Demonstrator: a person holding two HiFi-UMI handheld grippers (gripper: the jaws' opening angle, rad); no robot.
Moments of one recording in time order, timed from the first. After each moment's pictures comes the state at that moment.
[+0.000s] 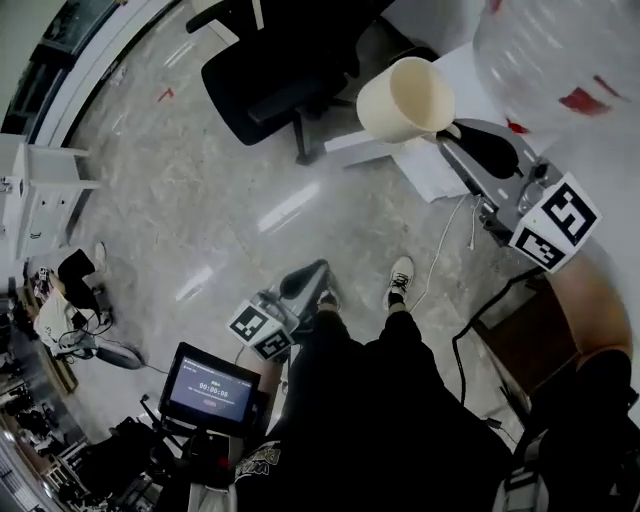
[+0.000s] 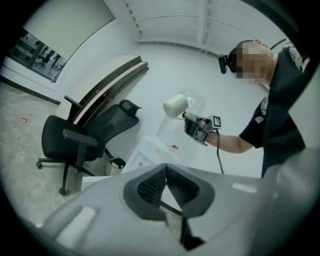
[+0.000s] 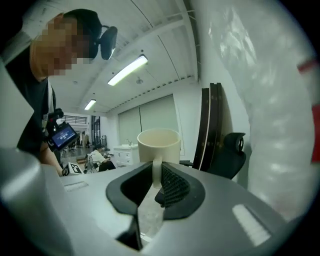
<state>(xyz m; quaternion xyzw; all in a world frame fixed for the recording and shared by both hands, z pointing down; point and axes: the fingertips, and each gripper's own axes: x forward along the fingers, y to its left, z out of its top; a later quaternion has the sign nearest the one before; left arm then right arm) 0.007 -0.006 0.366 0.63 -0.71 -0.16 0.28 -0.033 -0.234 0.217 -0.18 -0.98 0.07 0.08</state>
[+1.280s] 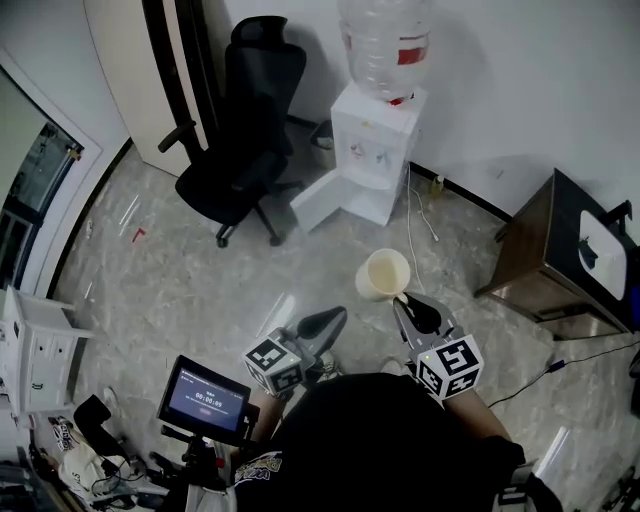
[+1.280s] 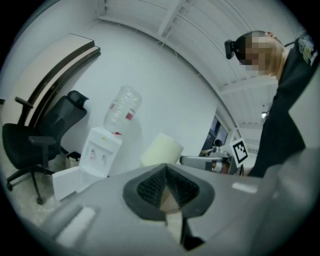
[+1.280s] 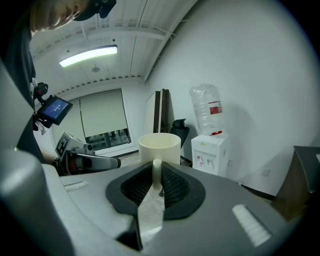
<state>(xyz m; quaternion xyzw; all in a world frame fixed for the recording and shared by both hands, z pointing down) 0.137 0.196 0.269 0.84 -0.48 -0.11 0.23 0.214 0.138 0.274 0.23 -0.95 0.14 0.14</state>
